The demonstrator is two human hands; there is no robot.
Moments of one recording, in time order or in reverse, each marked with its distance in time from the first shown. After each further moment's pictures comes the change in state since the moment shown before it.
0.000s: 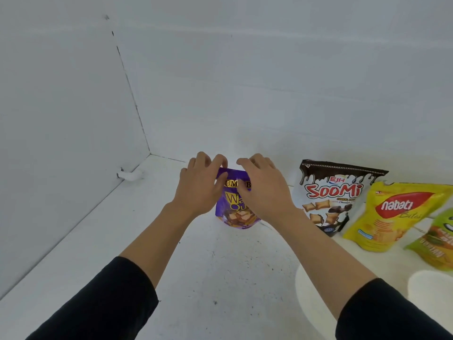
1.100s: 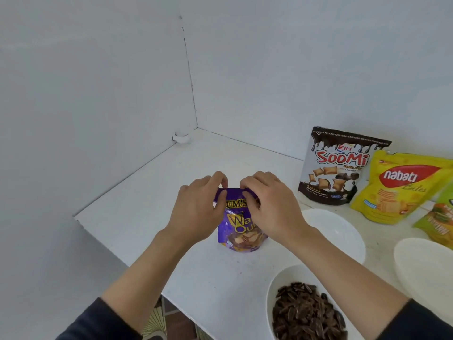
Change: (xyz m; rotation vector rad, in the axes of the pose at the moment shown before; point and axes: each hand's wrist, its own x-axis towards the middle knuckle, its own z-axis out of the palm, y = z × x) left_hand -0.219 0.089 -0.068 -0.049 0.104 -0.165; right_hand -0.164 -0.045 -0.052 0.277 0.053 -0.327
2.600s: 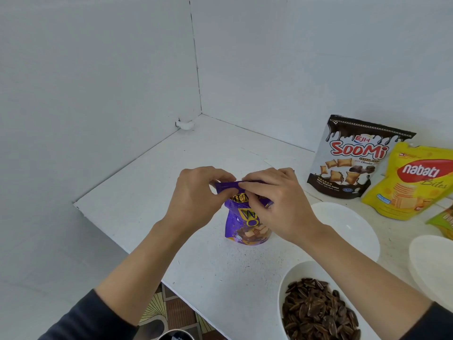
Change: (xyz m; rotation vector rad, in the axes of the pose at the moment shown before) left_hand 0.000 -0.015 -0.011 -0.293 0.070 -0.123; right_hand -0.003 0.001 0.017 0.056 0.079 -0.140
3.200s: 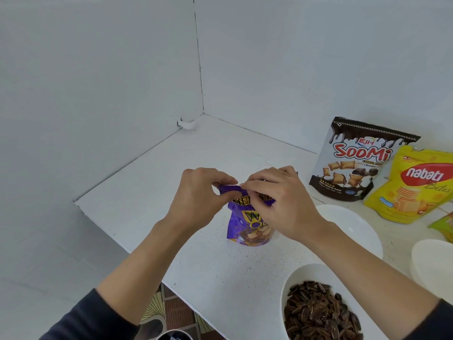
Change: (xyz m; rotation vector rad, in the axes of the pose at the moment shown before) left_hand 0.002 -0.002 -0.004 -0.042 -0.037 -0.034; right_hand 0.009 -0.002 -0.005 -0.002 -0.078 -0.015
